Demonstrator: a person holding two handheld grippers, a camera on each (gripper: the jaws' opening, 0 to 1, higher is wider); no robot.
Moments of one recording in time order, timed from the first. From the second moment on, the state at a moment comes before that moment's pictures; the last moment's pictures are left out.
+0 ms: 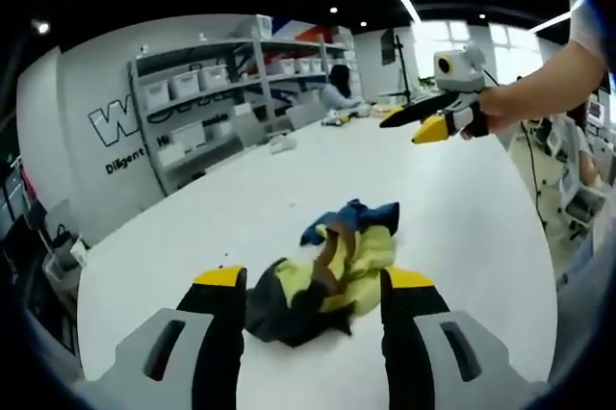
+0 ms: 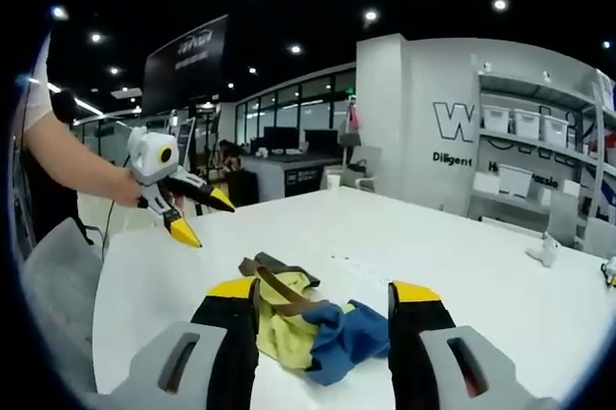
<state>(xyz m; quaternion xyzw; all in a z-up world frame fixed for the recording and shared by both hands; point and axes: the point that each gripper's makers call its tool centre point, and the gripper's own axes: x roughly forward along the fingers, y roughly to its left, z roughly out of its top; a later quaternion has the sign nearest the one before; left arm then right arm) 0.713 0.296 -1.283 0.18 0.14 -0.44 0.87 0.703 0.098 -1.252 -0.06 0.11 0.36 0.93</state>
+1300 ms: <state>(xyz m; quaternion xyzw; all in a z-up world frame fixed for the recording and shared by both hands) 0.703 0.305 -1.273 0.08 0.16 -0.40 0.90 0.688 0.105 -1.271 -0.02 0.13 0.33 0.93</state>
